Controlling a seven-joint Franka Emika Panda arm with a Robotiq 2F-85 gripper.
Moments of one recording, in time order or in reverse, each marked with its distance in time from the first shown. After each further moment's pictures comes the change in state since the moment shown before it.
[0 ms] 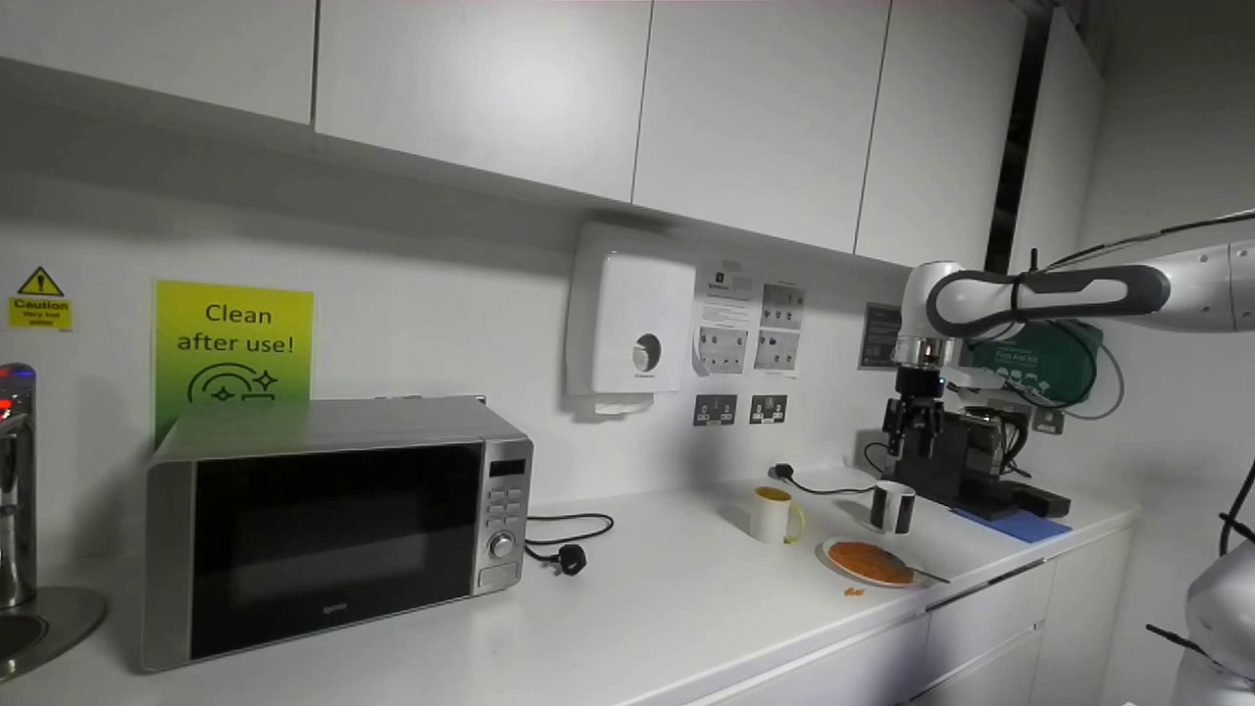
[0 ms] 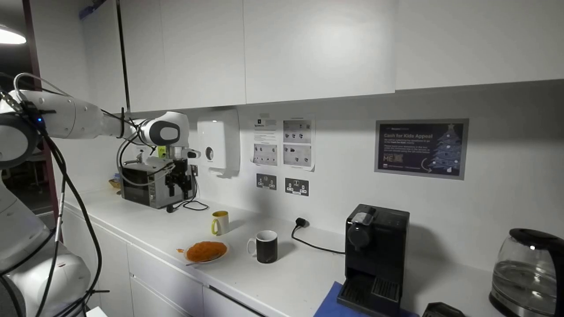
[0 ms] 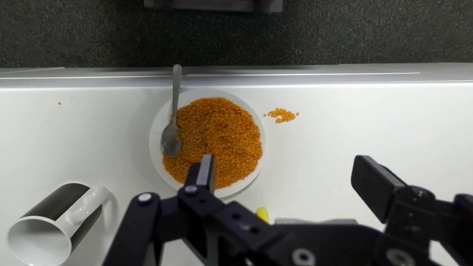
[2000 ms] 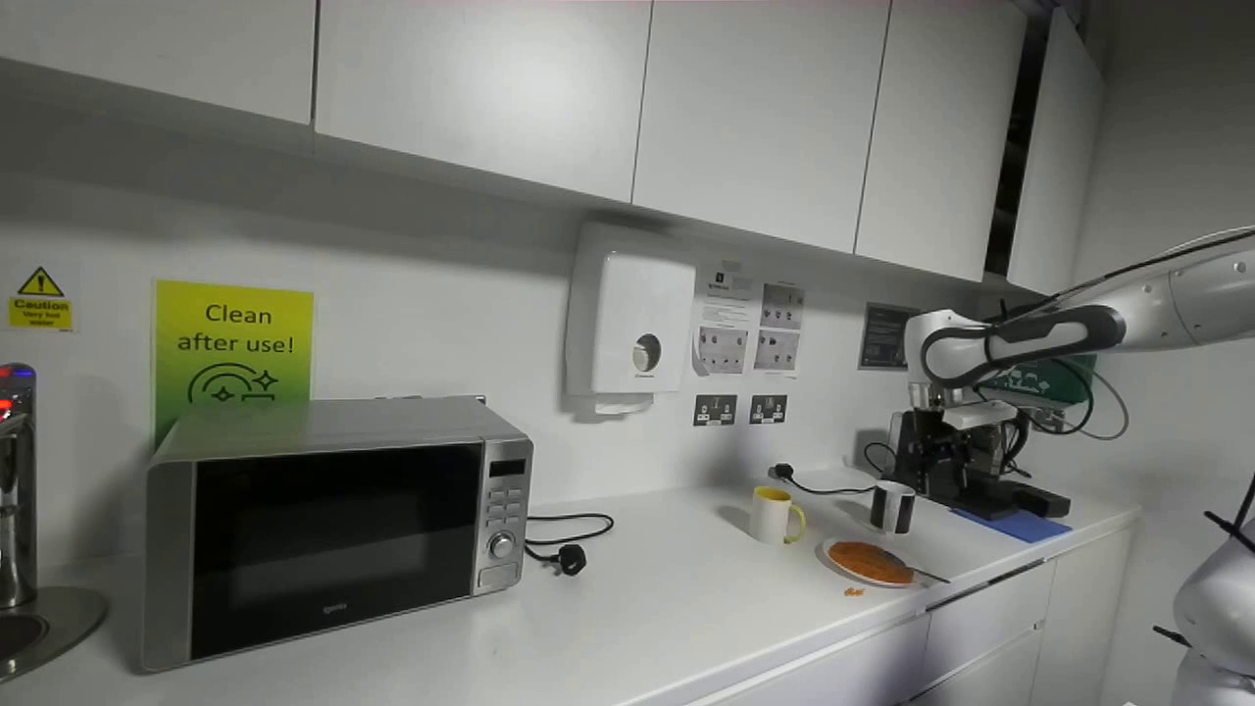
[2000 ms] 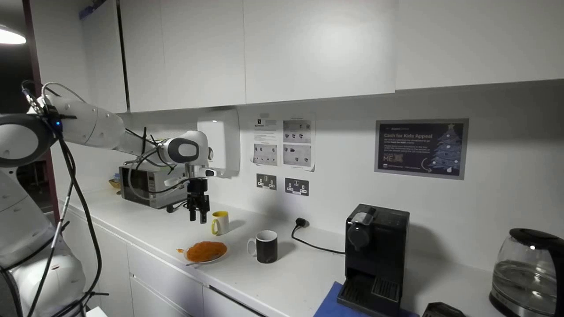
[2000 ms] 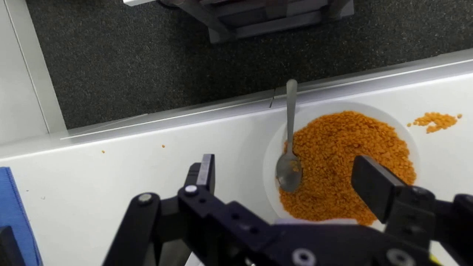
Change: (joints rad) arm -0.108 0.092 -0.064 -0.098 -0.218 0.070 0.095
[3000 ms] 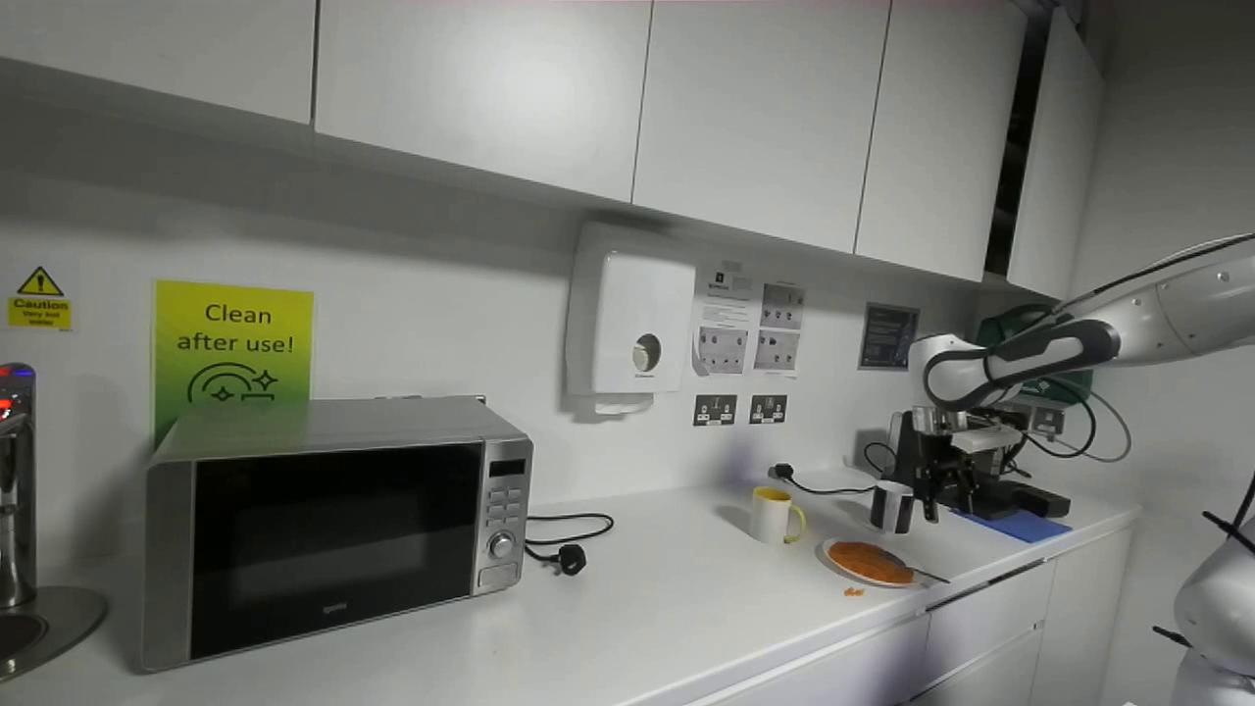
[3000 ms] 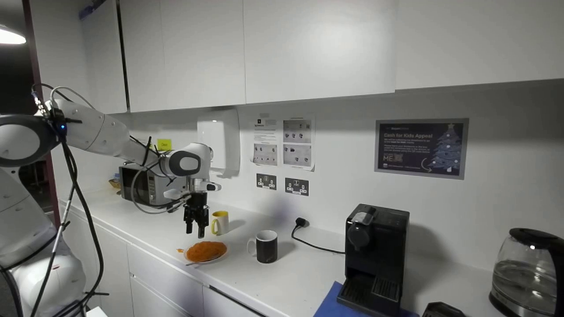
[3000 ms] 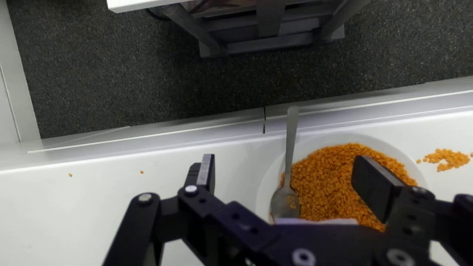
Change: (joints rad) arm 0.006 0.014 -0.032 -0.096 0.030 0.060 -0.078
